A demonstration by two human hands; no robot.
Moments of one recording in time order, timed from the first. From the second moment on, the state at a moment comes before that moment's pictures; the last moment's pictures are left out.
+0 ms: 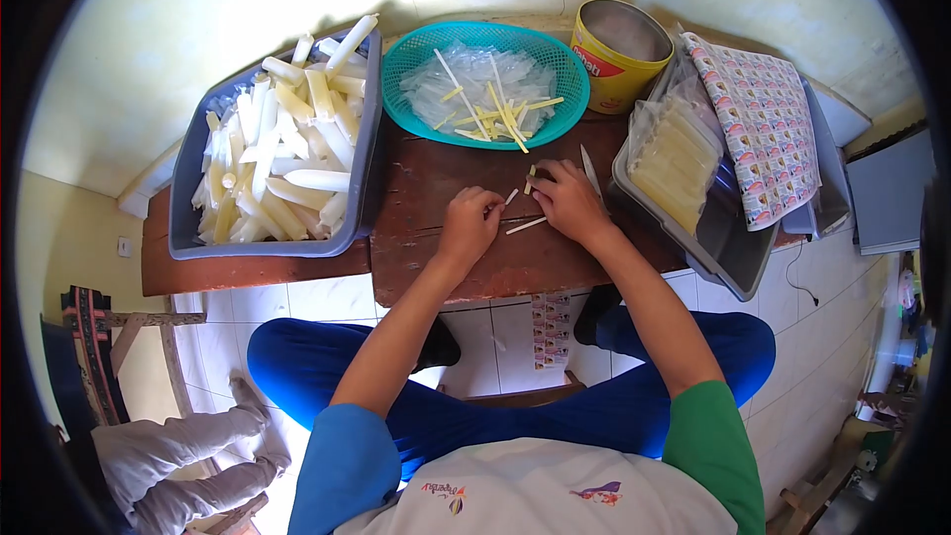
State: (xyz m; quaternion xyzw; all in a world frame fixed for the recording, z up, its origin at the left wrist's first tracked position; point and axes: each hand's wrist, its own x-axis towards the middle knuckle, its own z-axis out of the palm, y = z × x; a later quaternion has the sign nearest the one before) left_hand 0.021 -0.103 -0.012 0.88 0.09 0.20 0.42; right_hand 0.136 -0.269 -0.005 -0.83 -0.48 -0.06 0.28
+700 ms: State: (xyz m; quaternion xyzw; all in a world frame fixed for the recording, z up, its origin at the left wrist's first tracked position) left_hand -0.012 -0.127 -0.010 0.93 -0.04 0.19 0.31; right_hand 0.074 -0.303 -0.013 -0.82 -0.47 -0.07 0.32
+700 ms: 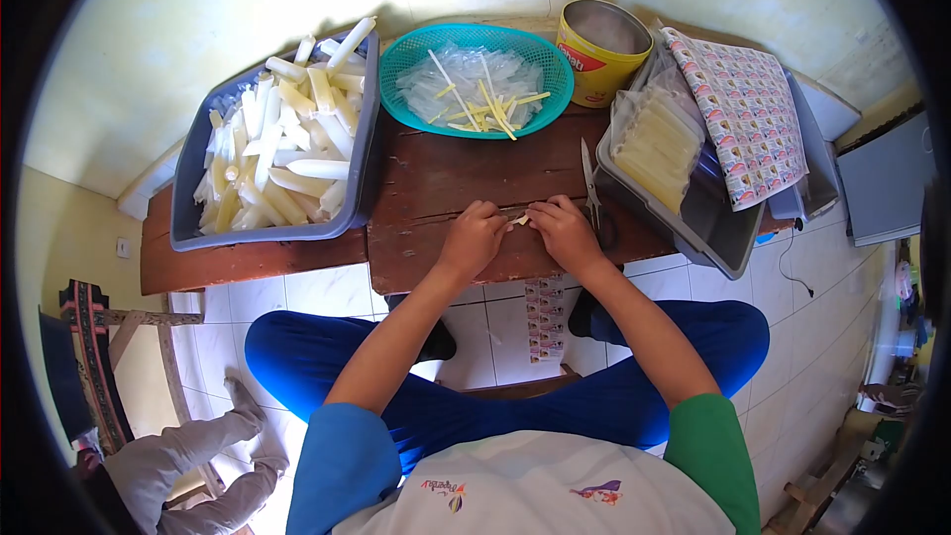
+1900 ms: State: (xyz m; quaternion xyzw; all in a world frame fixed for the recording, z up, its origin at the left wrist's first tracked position) left_hand -0.003 -0.122 -0.013 0.93 -0.07 0.19 0.31; right_hand 0.090 -0.291 -0.016 -0.82 -0.55 -0.09 0.13
